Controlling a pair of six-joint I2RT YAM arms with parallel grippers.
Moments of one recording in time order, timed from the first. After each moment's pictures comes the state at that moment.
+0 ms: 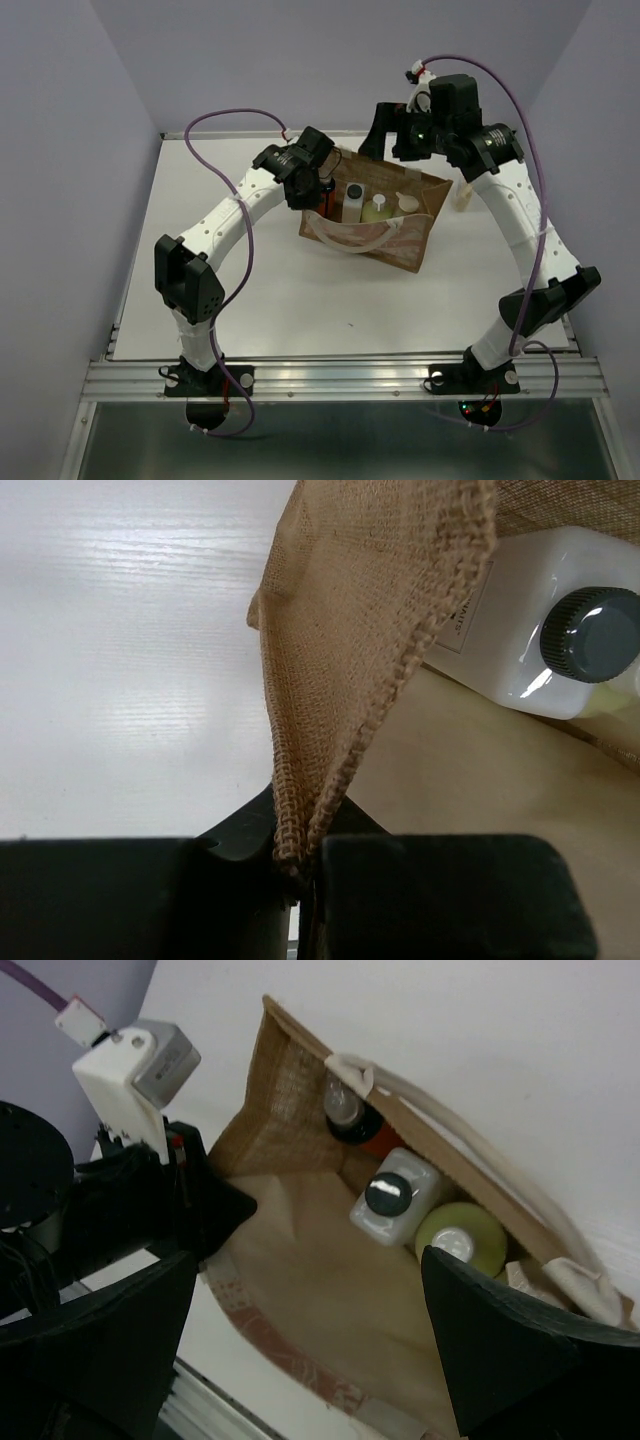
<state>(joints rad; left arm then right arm) -0.65 1.81 1.83 -1.07 -0.25 -0.66 0.41 1.63 2.02 -0.86 -0.24 0.34</state>
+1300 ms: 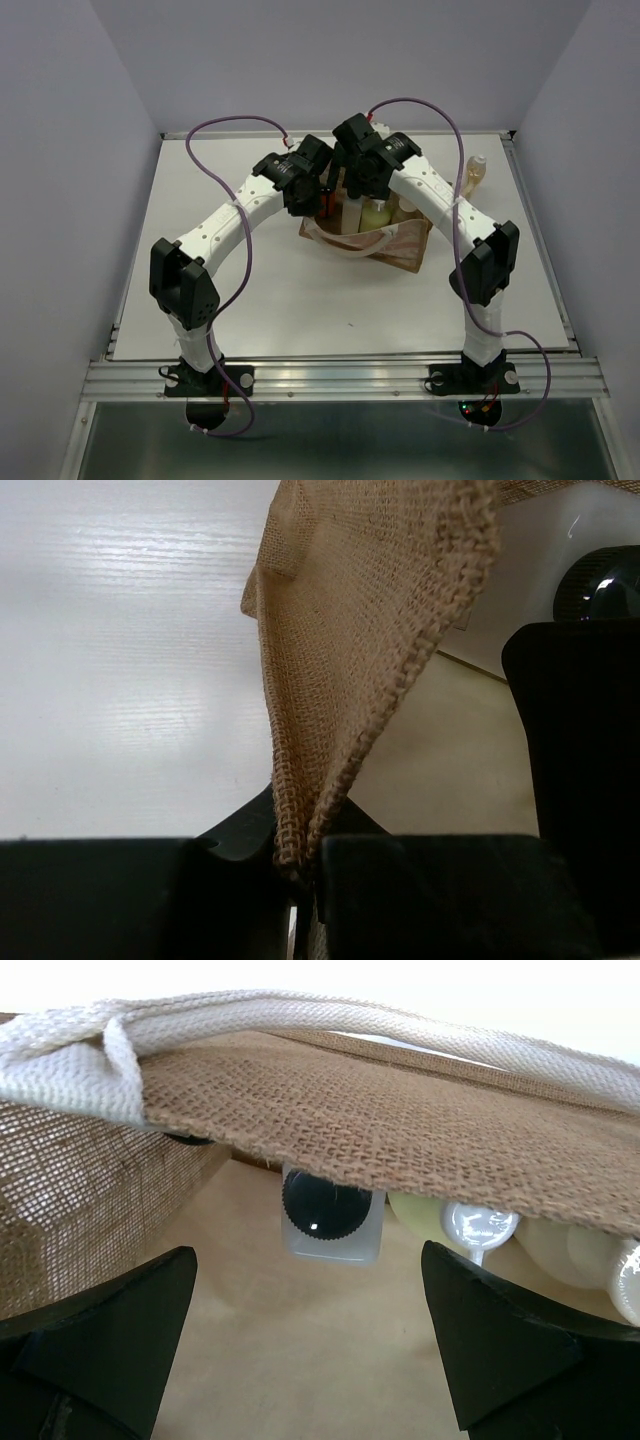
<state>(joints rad) -0.67 1.77 1.73 -1.02 -0.24 -0.66 0.66 1.99 2.11 -1.11 0.35 0.77</state>
